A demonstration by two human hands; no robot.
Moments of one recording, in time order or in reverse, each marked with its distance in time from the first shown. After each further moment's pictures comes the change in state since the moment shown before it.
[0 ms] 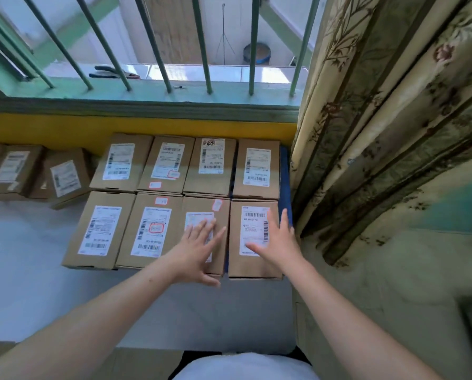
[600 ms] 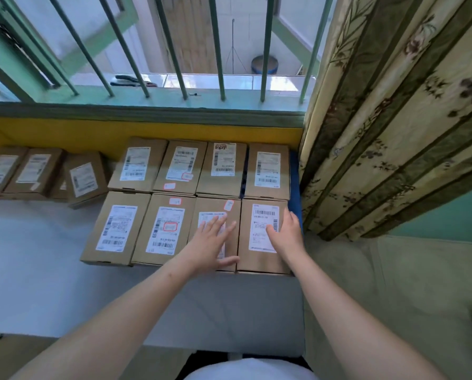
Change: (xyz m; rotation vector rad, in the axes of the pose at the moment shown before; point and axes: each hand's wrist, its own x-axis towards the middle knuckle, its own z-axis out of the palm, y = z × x) left_hand -0.003 0.010 -0.011 -0.130 0.150 -0.095; right_hand 0.013 -0.013 0.009 0.341 0.239 0.053
